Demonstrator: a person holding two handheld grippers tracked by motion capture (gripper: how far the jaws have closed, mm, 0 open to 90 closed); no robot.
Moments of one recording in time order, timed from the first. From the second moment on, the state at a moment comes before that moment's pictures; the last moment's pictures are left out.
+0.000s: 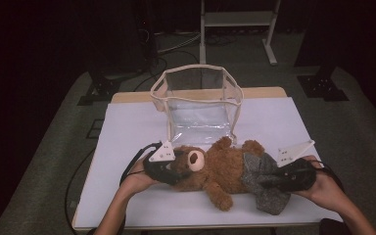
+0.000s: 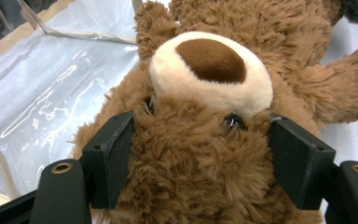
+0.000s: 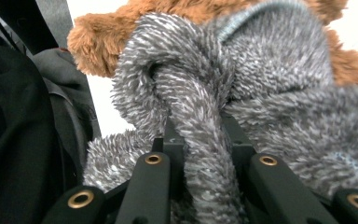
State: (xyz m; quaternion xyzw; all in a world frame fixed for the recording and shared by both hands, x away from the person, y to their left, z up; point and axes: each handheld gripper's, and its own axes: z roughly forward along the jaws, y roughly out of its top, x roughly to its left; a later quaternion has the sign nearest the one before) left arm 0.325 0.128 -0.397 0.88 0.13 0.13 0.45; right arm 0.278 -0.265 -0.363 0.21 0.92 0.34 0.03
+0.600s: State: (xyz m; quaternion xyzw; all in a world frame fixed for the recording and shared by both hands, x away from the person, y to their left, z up) left arm 0.319 0.128 -0.394 0.89 0.10 0.13 0.43; right arm 0.331 -0.213 -0.345 0.18 0.91 0.38 0.04
